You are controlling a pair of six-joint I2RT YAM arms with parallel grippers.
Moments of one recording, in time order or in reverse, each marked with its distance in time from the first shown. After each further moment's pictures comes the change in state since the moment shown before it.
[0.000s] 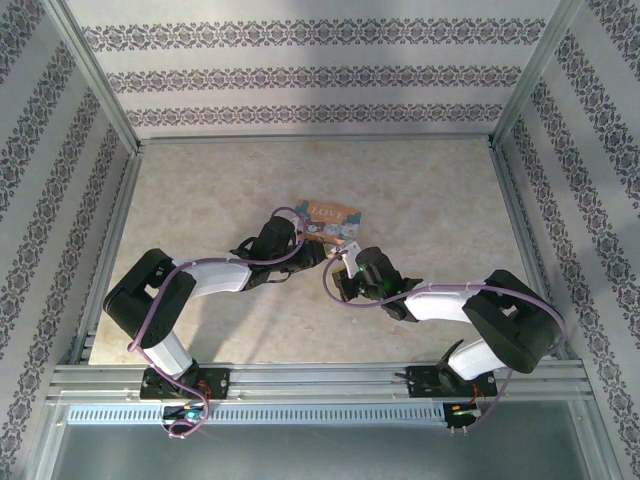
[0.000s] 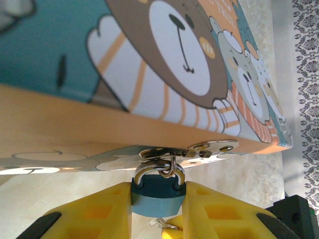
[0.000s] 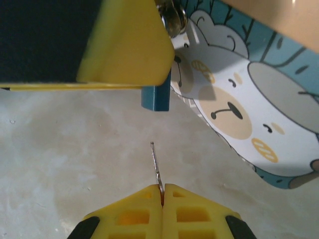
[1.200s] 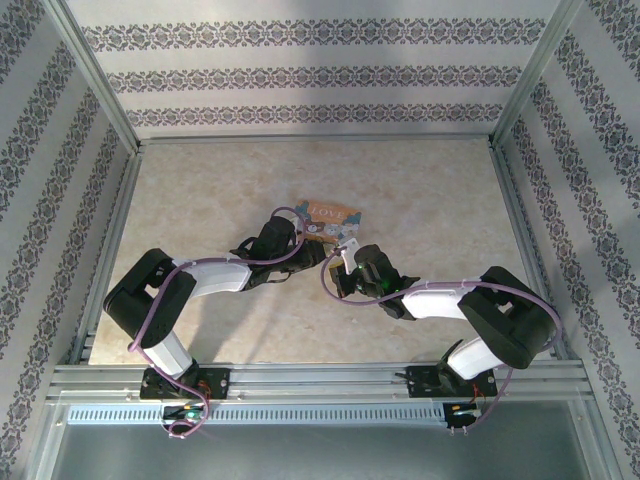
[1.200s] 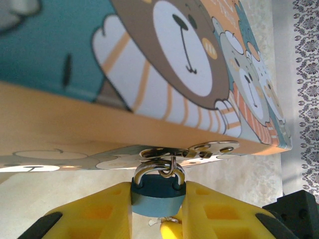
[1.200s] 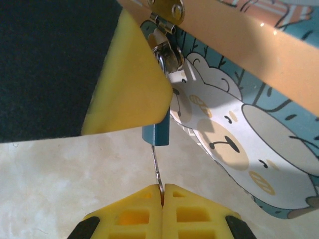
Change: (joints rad) left arm 0.000 0.001 0.000 0.000 0.000 -0.011; right arm 0.000 0.029 0.016 0.058 0.015 0.024
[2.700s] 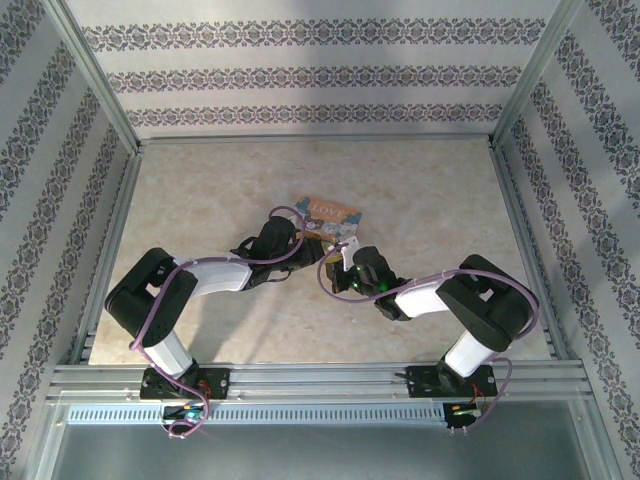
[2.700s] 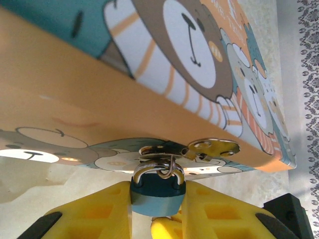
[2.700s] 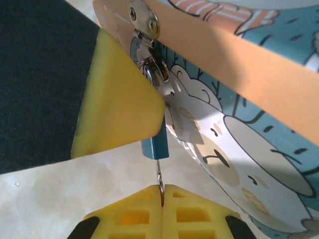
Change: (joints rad) left arm 0.002 0.010 0.002 0.011 -0.050 -0.008; right arm 0.000 0.134 -0.014 0.253 0.005 0.111
